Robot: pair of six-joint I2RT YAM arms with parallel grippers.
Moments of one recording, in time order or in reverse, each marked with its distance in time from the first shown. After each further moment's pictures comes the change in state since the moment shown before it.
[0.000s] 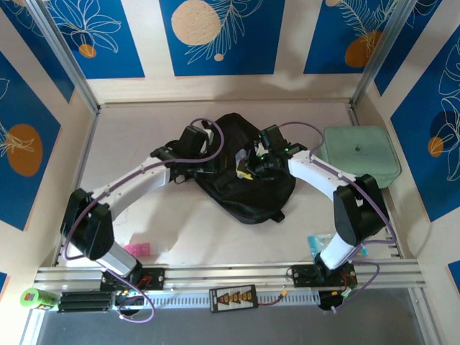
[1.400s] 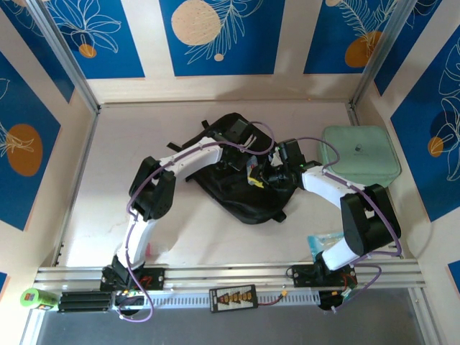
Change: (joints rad) left arm -0.115 0.589 0.601 -0.246 -0.180 0.407; right arm -0.123 -0.088 -0.280 0.258 -0.122 0.006
